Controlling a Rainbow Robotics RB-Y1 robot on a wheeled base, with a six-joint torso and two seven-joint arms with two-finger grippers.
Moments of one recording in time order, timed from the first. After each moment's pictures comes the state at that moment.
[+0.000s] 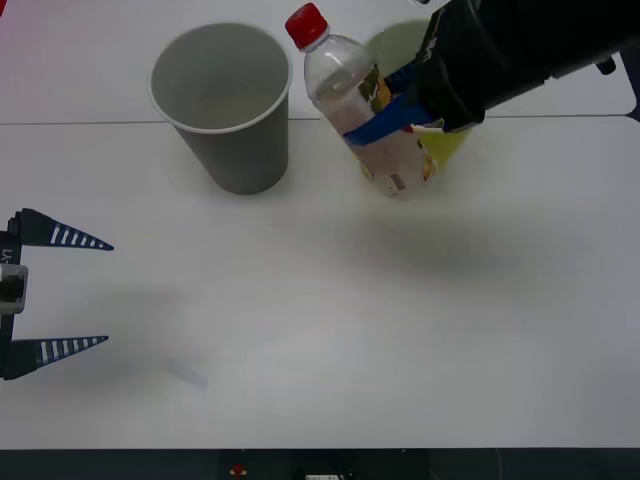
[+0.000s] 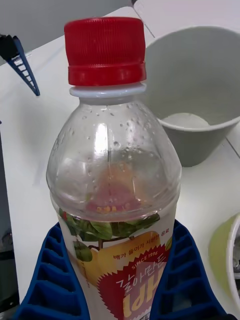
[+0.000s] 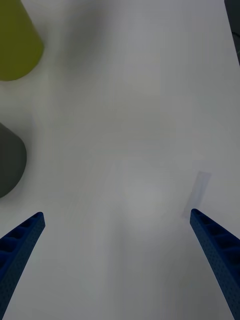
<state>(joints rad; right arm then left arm) -0.99 -0.74 0.23 -1.85 1.69 -1.54 -1.31 0.26 1.13 0.26 -2.01 -1.31 -1.13 -0.09</state>
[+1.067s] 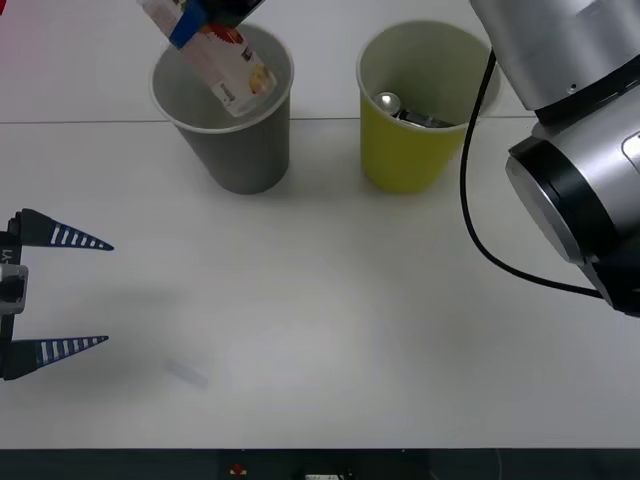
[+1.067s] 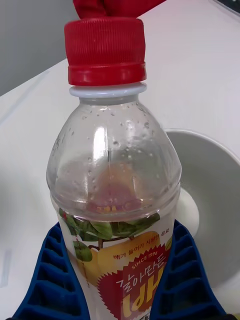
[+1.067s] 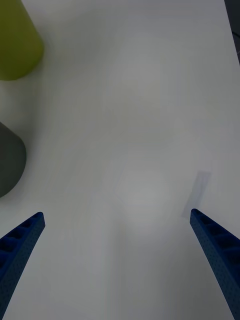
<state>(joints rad) -1.50 -0.21 0.32 -1.09 2.16 -1.39 -1.31 0.26 1.13 0.26 -2.01 -1.31 -1.13 -0.09</state>
